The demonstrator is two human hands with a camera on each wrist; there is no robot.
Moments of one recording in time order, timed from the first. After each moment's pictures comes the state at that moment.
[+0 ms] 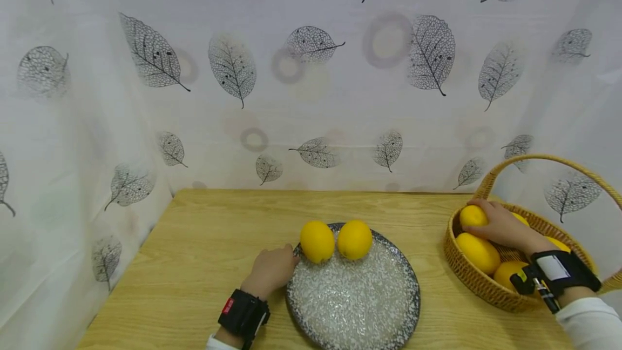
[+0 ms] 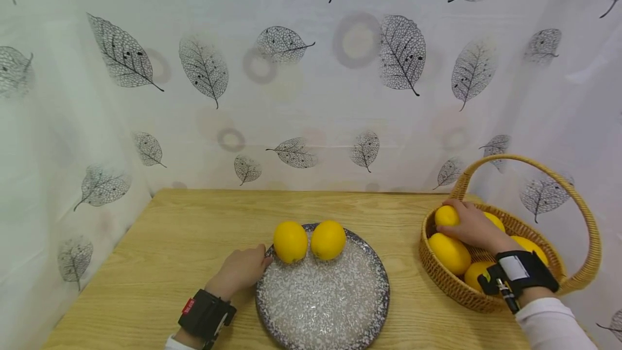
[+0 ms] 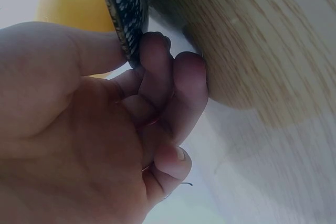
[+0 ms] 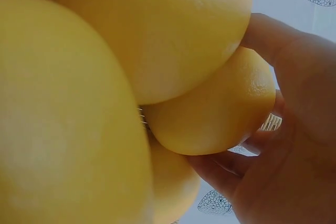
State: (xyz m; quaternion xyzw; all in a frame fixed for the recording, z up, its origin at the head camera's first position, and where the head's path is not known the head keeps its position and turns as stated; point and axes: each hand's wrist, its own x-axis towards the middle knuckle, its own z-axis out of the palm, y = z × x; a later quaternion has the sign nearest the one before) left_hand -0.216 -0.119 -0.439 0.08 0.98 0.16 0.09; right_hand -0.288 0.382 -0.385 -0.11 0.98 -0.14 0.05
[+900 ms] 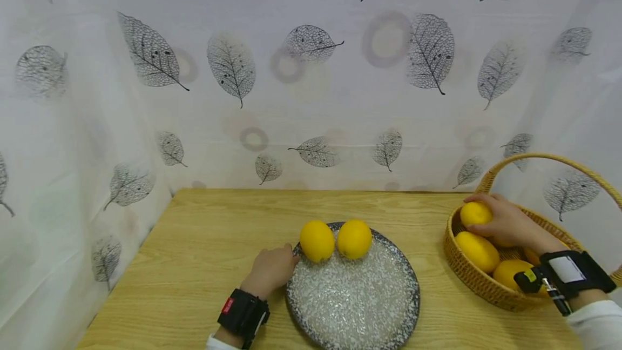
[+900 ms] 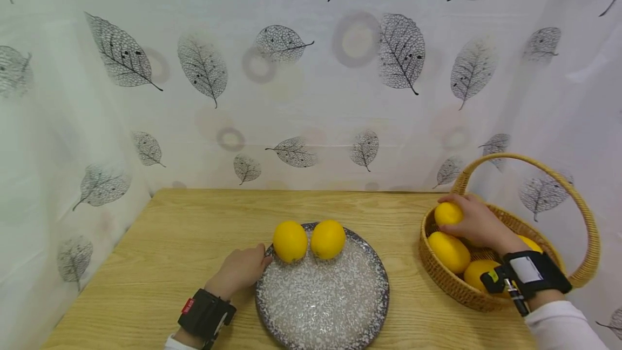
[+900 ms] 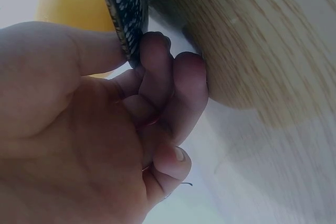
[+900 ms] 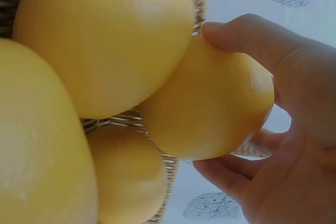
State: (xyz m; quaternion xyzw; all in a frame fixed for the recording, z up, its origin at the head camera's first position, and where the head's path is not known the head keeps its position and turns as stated) left_hand -0.216 -0.120 -0.441 0.09 0.98 0.15 0.08; right_hand -0.284 0.381 -0.372 -0.12 0.98 -0.16 0.03
